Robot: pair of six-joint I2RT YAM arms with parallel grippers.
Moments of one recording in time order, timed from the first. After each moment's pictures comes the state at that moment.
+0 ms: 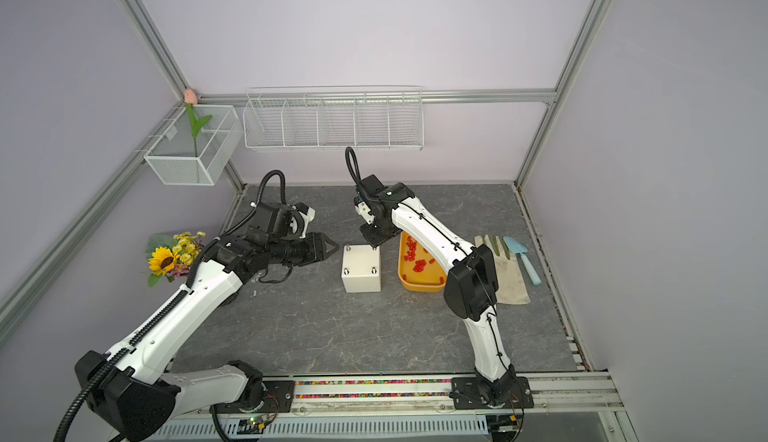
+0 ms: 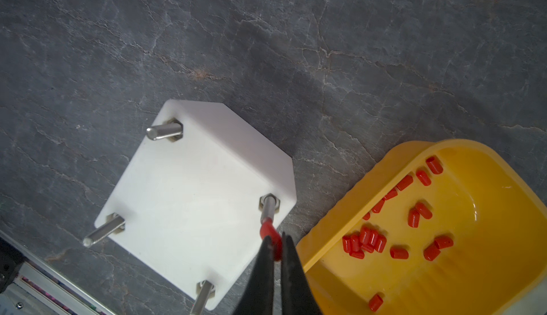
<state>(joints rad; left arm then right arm) -0.51 1.24 1.21 -0.76 0.32 -0.60 0.69 2.11 2.10 -1.23 -0.02 0.02</state>
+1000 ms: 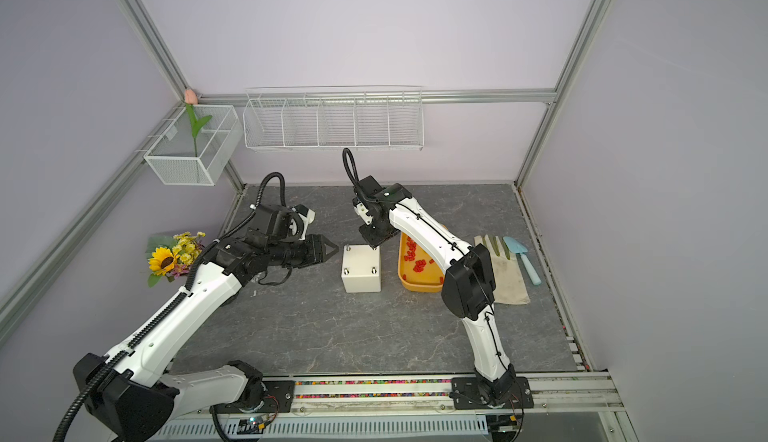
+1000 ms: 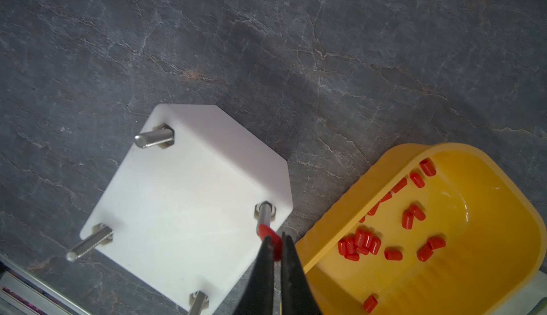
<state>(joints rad) -0.51 1.22 1.19 -0.75 0.33 -0.60 0.70 2.13 2.11 -1.23 0.01 0.02</state>
